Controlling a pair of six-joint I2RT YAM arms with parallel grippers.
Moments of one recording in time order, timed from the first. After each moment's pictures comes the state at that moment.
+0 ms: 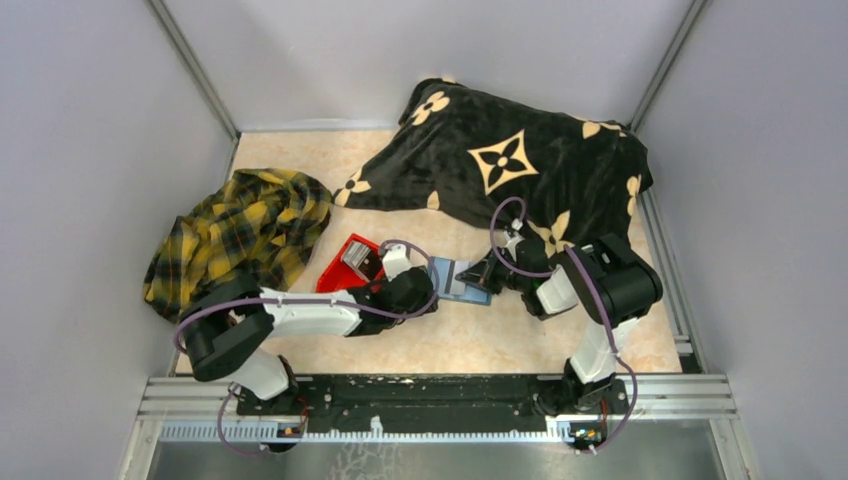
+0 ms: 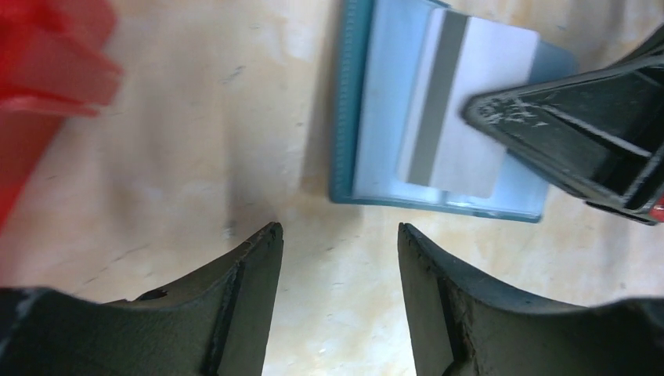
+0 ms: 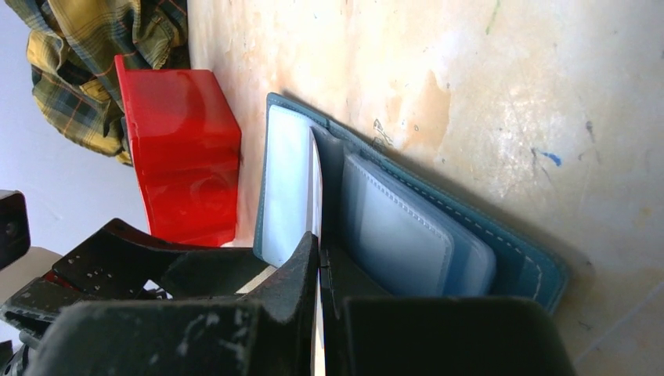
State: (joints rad) left arm -1.07 1.56 0.67 0.06 -0.45 -1.05; right arm 0.38 1.77 0.35 0.92 -0.52 0.99
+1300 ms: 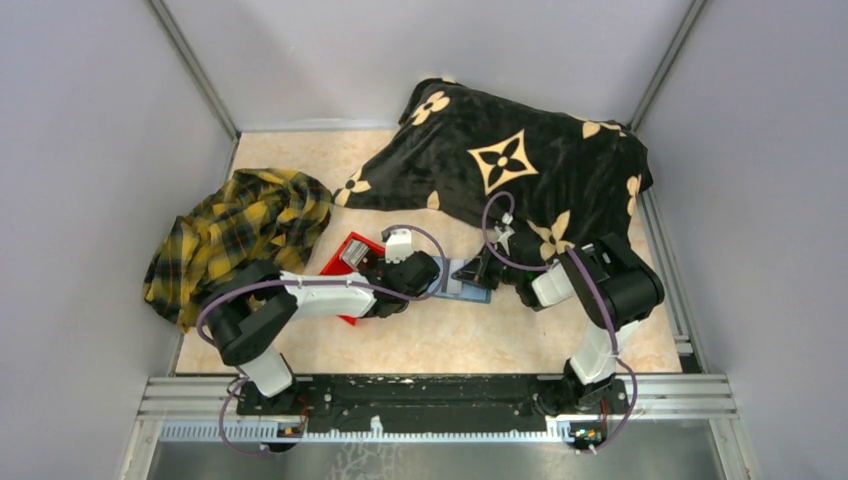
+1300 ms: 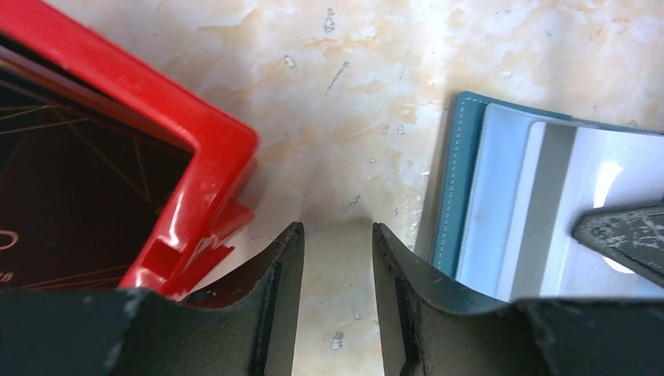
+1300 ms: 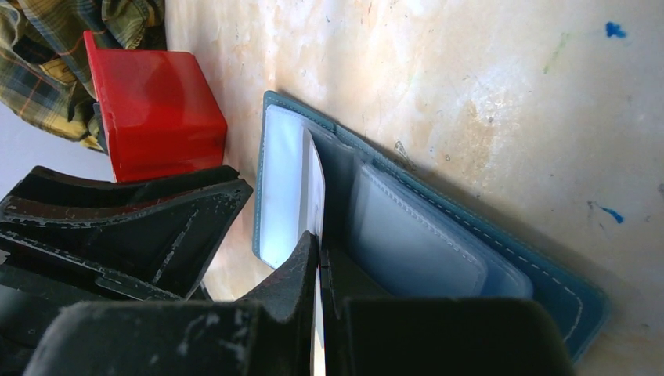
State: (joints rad) left arm -0.99 1.67 0.81 -0.10 -0.67 -0.85; right arm 0.41 1.75 0.43 0.76 -0.51 0.90
